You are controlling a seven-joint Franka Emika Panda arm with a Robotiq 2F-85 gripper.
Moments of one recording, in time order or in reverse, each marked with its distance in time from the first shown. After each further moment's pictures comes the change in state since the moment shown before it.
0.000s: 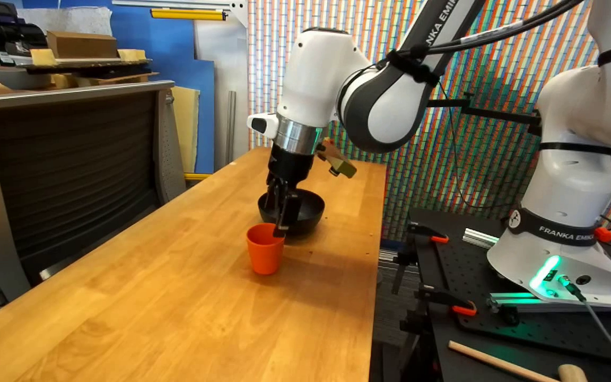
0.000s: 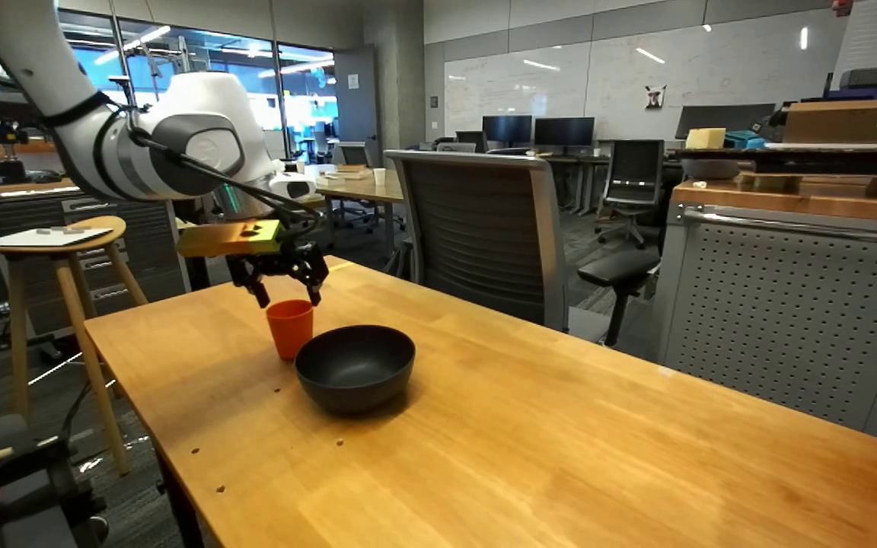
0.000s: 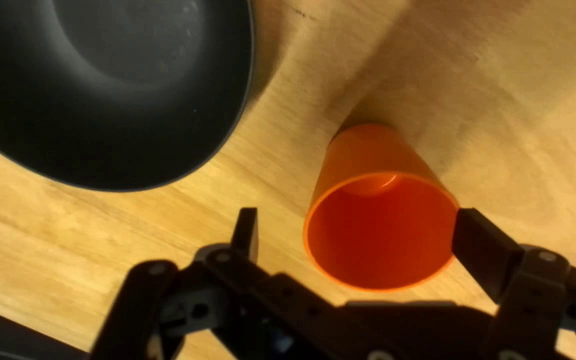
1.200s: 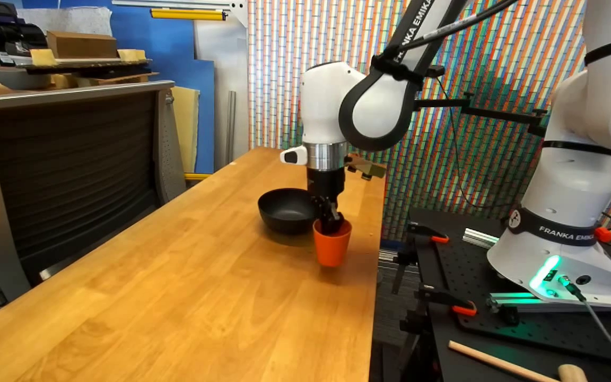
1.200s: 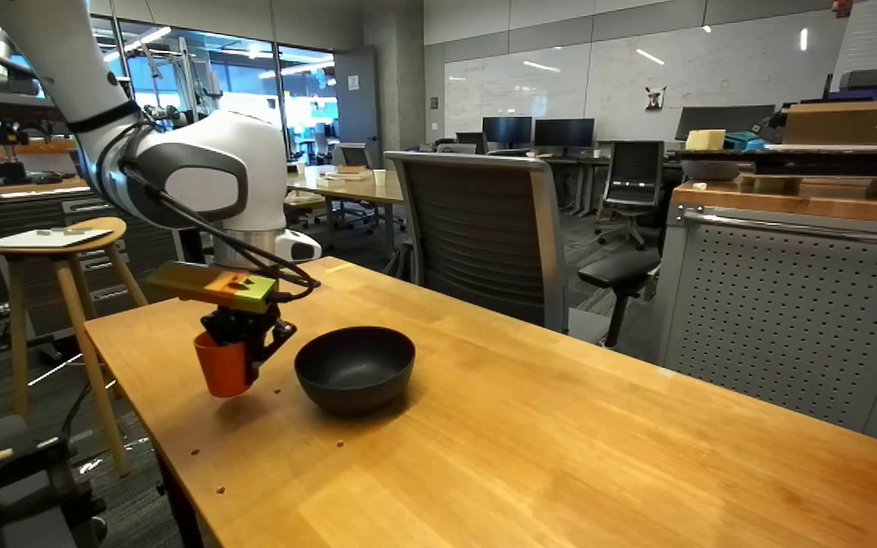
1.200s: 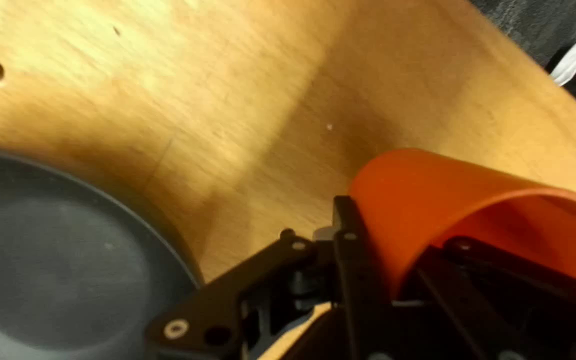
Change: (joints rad) arm -0.270 -0.003 0.180 -0.090 0.286 -0.250 -0.351
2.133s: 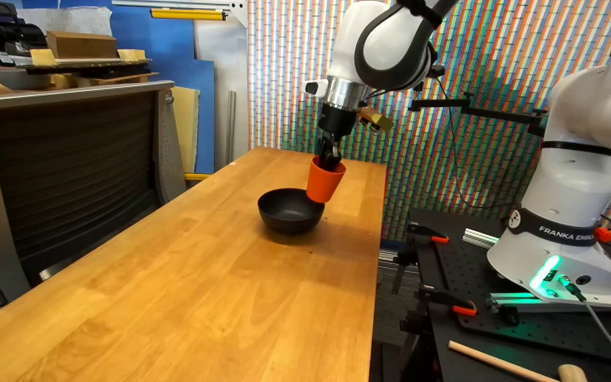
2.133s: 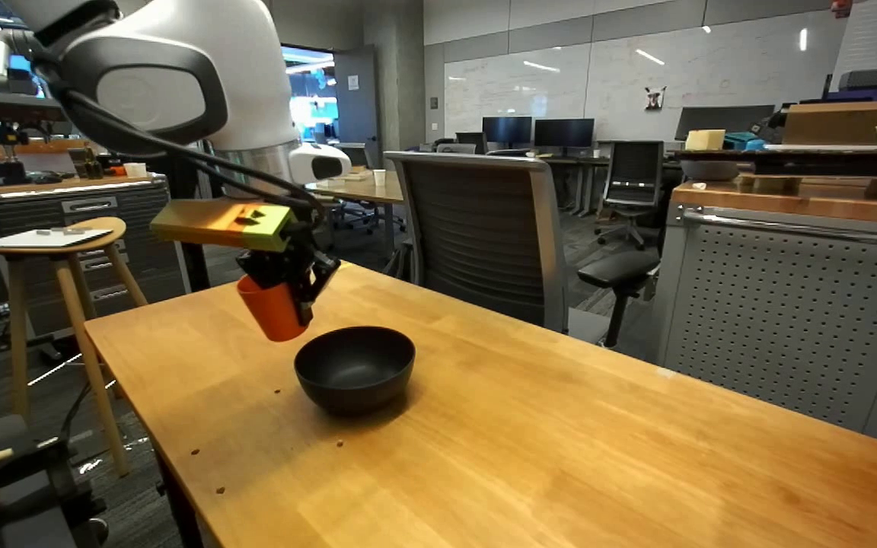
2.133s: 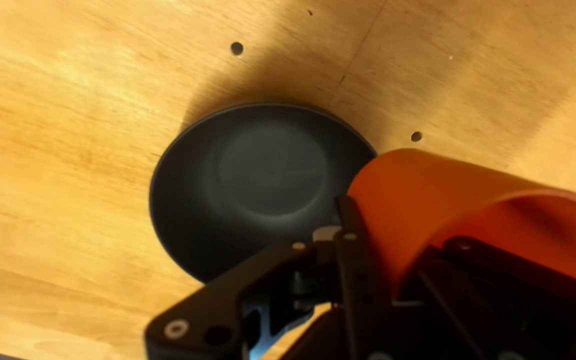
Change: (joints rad) arm 0.081 -0.286 -0.249 -0.099 0.138 0.082 -0.147
